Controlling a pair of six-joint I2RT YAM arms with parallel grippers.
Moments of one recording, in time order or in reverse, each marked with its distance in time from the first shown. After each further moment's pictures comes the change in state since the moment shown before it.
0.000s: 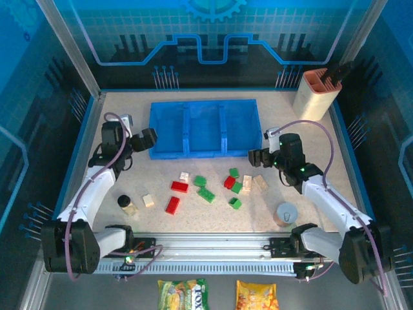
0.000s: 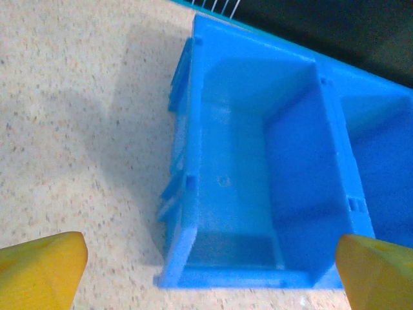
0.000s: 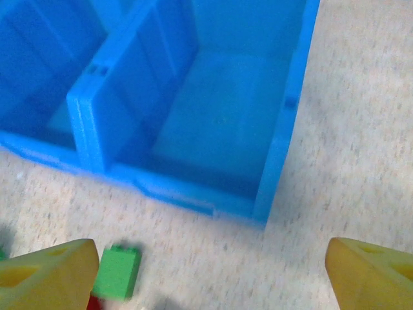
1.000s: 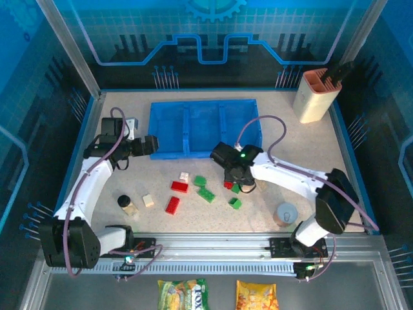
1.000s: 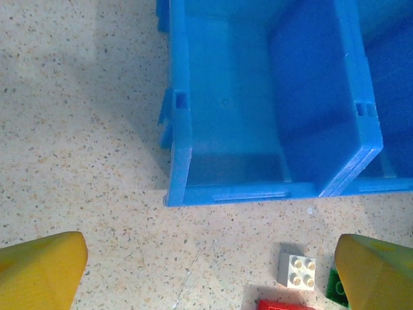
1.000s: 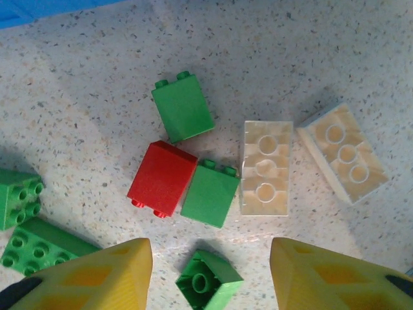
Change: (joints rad) left arm 0.000 0.038 0.146 -0.343 0.056 0.166; right arm 0.584 0.502 0.541 -0.807 0.399 0.981
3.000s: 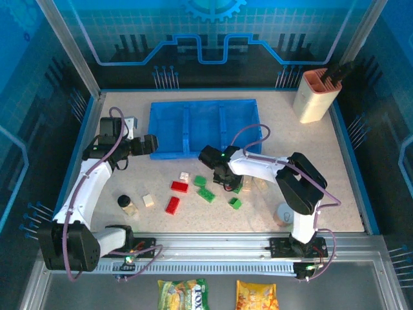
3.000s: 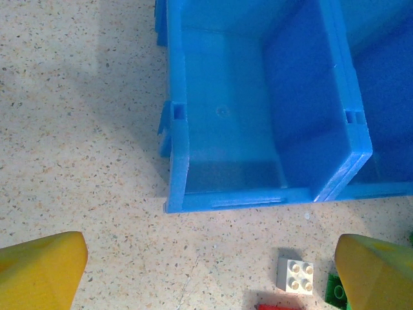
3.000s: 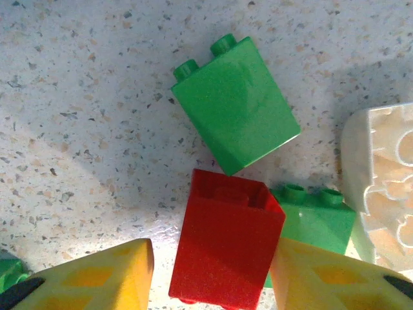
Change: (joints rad) left arm 0.000 -0.019 -0.001 0.010 0.000 0.008; right arm -0.023 0.272 0.036 0.154 -0.089 0.174
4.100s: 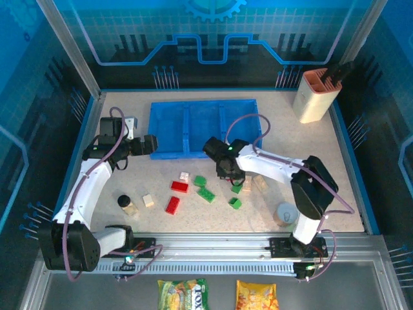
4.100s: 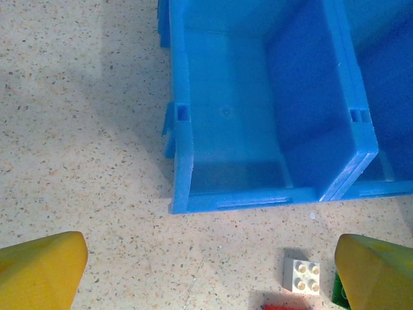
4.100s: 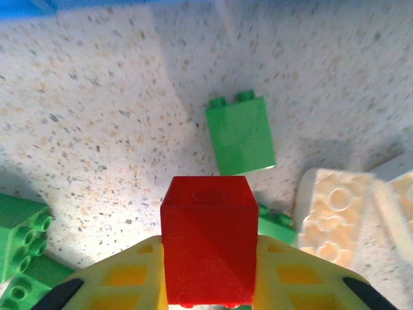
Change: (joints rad) left arm 0.000 0.000 0.000 0.000 -0.012 0.018; right arm -0.042 -0.119 0.043 -0.065 0.025 -0.368
